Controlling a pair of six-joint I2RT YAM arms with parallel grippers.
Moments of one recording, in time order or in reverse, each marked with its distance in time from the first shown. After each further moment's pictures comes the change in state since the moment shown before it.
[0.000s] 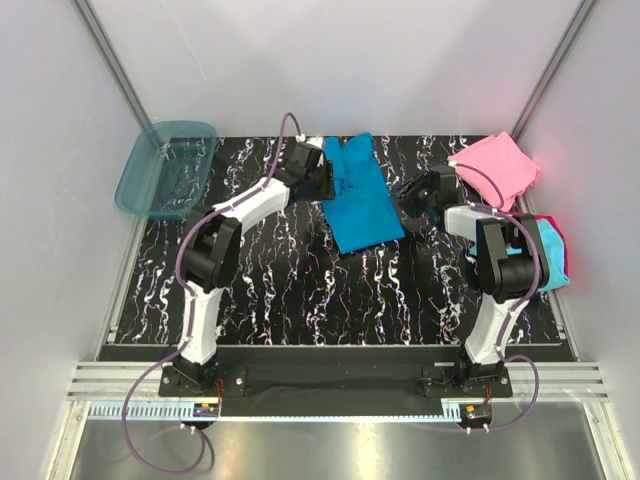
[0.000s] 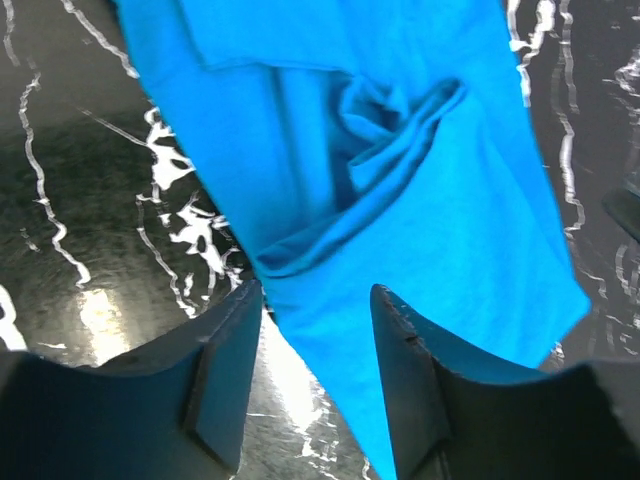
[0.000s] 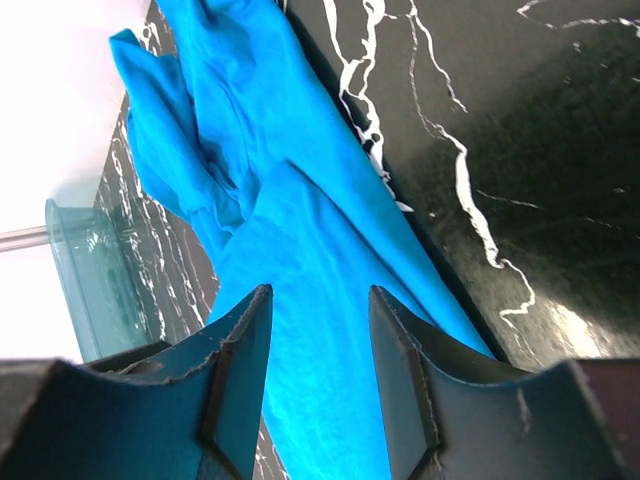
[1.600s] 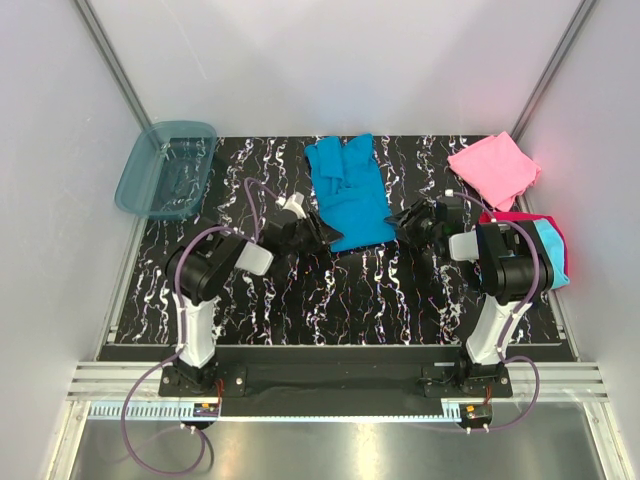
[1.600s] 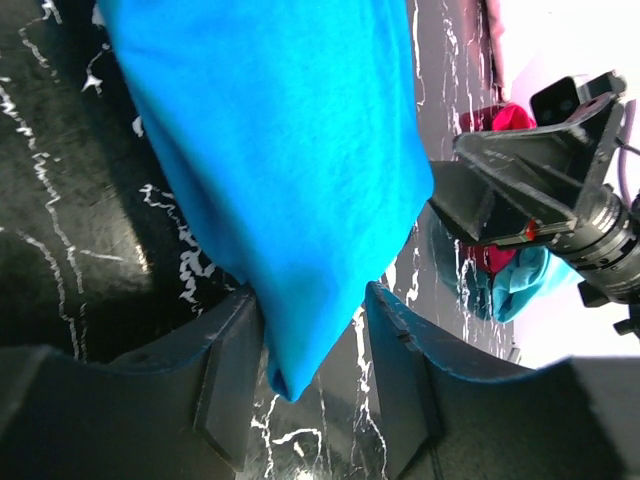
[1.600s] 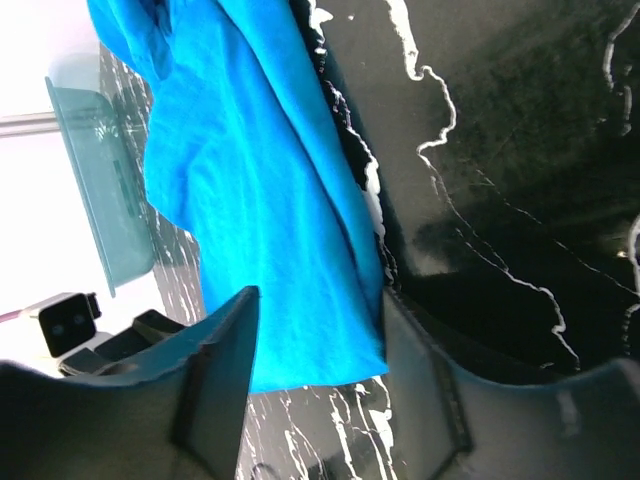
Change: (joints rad) left arm -0.029 -0.139 -0.872 1.064 0.278 -0.529; right arm -0.037 -0.025 -0.315 0.282 -0.262 0.005
